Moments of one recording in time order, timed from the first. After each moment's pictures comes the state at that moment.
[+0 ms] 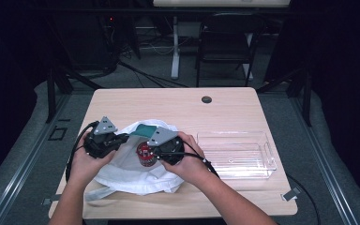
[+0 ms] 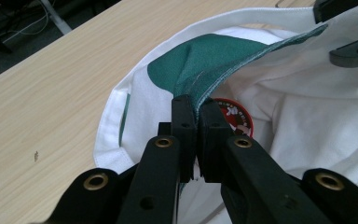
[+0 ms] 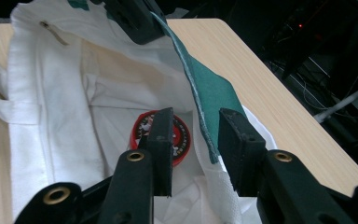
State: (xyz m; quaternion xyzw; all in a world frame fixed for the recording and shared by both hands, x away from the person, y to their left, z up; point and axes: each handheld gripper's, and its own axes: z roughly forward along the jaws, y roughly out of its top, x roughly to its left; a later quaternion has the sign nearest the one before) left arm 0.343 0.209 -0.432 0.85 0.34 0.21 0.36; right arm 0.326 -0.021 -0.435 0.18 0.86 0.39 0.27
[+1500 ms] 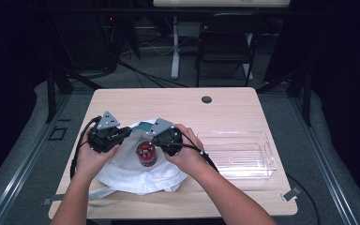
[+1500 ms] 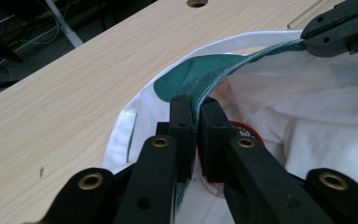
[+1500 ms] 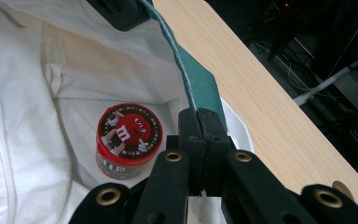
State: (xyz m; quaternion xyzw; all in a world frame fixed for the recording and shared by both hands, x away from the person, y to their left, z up) left arm 0.356 0.203 -0.432 0.83 0.34 0.22 0.37; right arm 0.348 -0.017 -0.431 0.21 0.87 0.35 0.28
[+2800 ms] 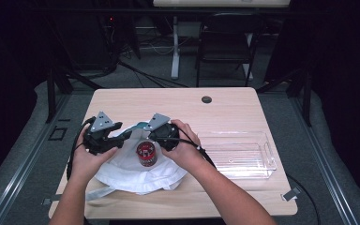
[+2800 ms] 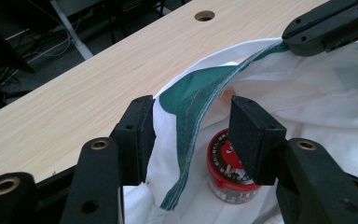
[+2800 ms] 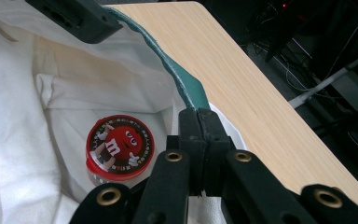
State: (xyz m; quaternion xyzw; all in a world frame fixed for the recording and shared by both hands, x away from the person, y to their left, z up) left arm 0.350 0.214 -0.430 0.82 0.34 0.25 0.39; right arm 0.360 -0.010 -0.427 0.21 0.87 0.35 0.29
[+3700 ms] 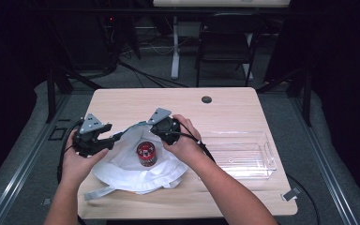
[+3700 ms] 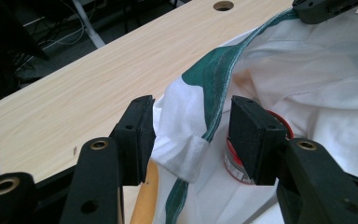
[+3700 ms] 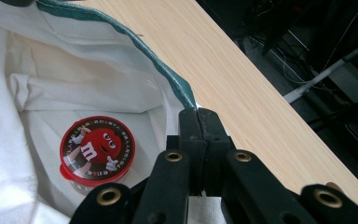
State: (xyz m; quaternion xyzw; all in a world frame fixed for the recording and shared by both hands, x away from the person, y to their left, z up) left arm 0.344 0.239 -0.430 0.81 0.37 0.25 0.38; right arm 0.380 -0.013 -0.430 0.23 0.87 0.34 0.28
